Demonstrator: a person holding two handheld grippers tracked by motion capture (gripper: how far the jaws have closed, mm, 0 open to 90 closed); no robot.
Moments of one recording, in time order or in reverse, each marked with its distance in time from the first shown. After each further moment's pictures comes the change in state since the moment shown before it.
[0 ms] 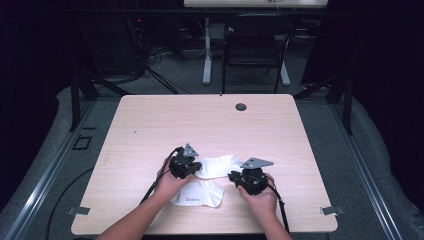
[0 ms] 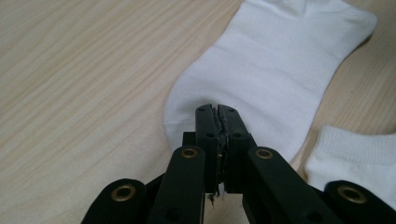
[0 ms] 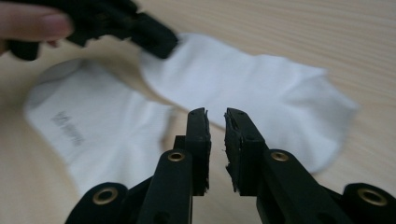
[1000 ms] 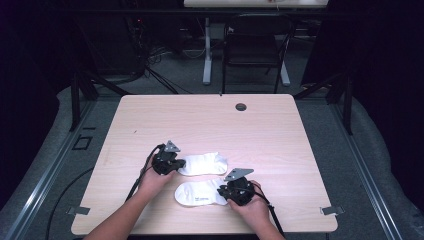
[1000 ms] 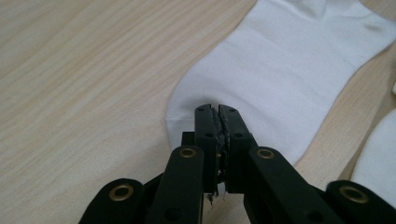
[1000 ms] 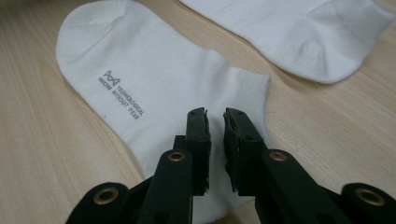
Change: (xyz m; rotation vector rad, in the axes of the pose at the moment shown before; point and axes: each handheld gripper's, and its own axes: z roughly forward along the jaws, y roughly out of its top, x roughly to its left) left arm 0.045 -0.025 -0.019 0.021 0.025 -0.070; right arm 0.029 -0.011 0.020 0.171 0.071 -0.138
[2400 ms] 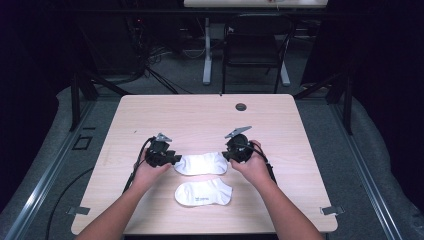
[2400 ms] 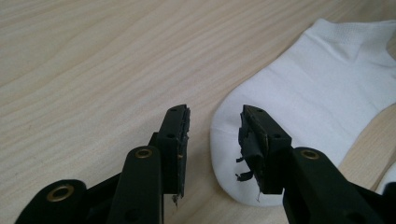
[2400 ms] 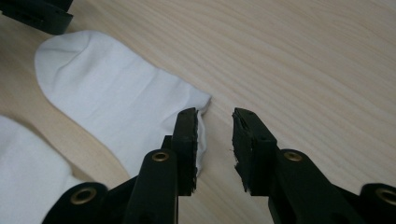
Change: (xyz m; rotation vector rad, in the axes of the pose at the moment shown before) left arm 0.024 0.010 -0.011 -0.021 0.035 -0.147; right arm -0.072 0.092 0.002 0.053 -0.168 0.054
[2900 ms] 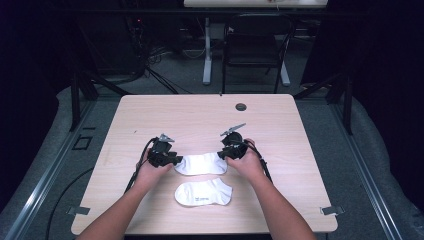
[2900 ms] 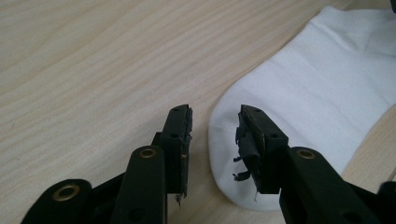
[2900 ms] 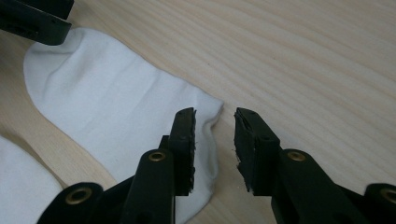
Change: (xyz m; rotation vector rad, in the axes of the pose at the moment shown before) left arm -0.002 -0.002 0.009 0.032 0.001 0.008; right arm -0.005 0.006 0.030 0.054 0.063 0.043
